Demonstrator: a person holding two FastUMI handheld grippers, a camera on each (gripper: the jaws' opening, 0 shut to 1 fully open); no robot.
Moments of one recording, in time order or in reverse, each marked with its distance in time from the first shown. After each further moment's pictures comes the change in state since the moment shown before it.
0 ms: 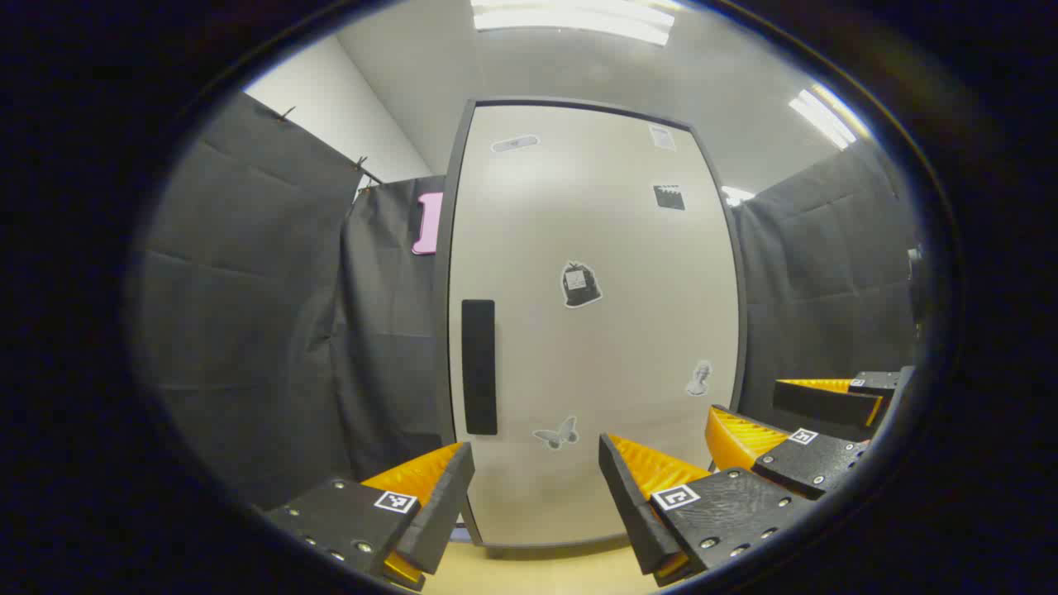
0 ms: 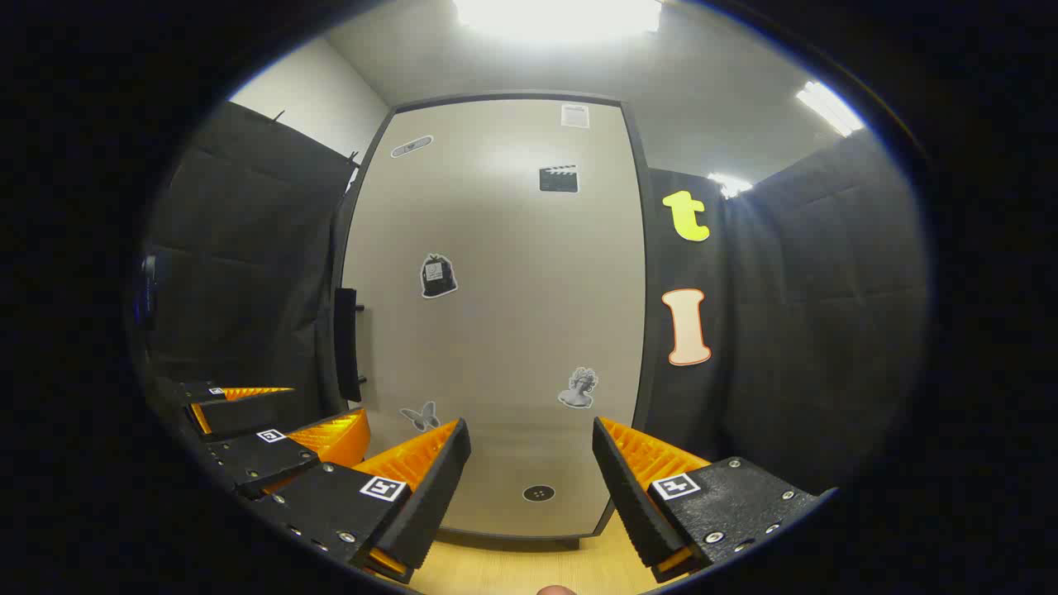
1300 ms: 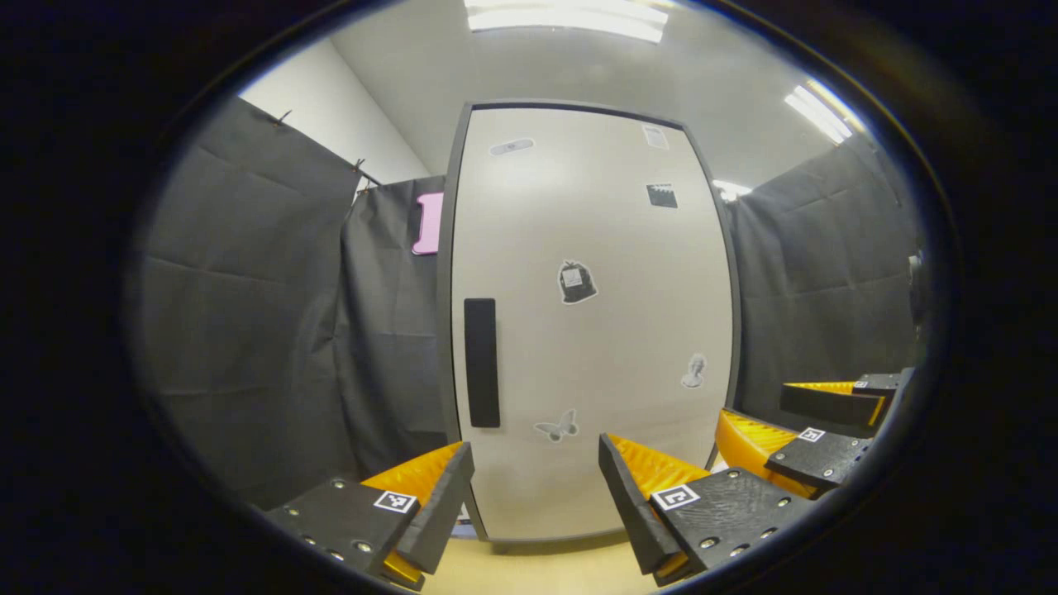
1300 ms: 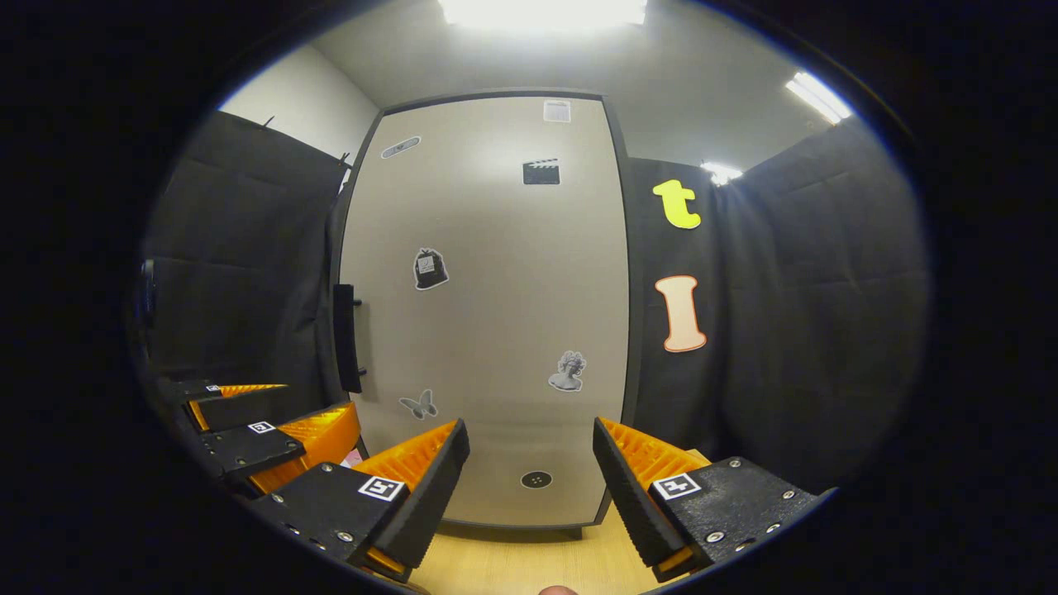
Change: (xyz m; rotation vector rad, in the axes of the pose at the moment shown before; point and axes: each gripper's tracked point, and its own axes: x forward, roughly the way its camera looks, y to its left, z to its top) left arm -0.012 0.004 0.000 0.037 -0.004 0.013; right arm -0.012 -0.007 -0.008 0.023 0.029 0.000
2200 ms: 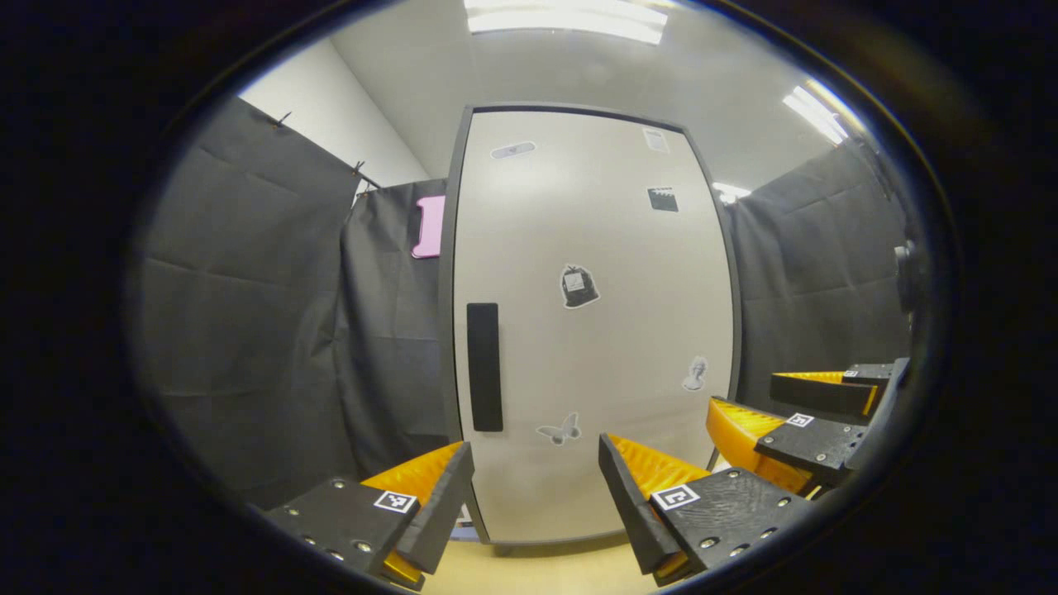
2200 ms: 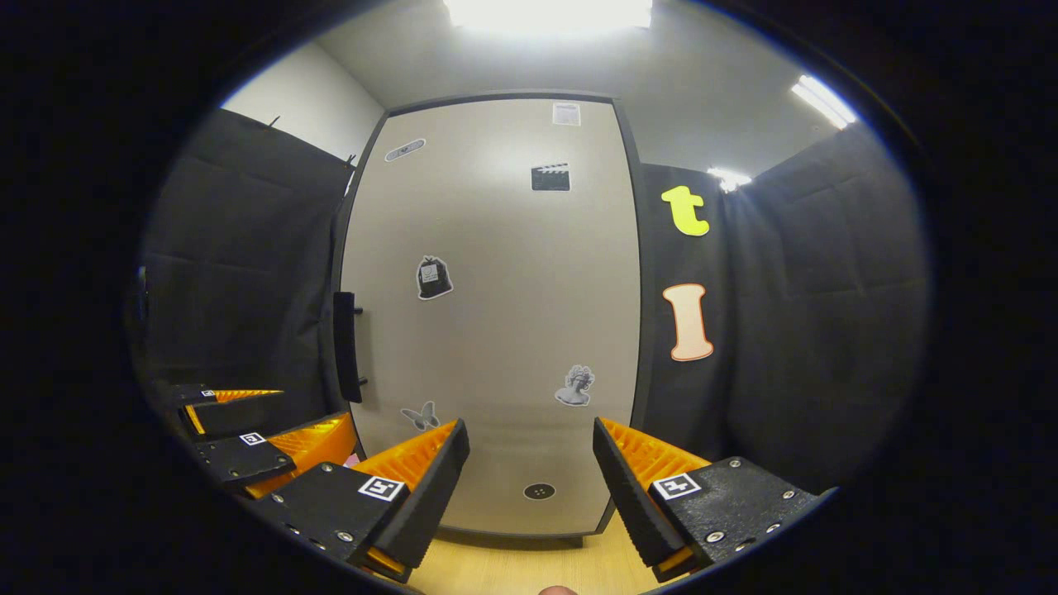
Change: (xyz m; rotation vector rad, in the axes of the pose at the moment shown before) left arm -0.002 0.007 0.004 -0.001 -0.016 -0.003; right arm 0.016 0.004 0.014 -0.018 -0.028 0.021
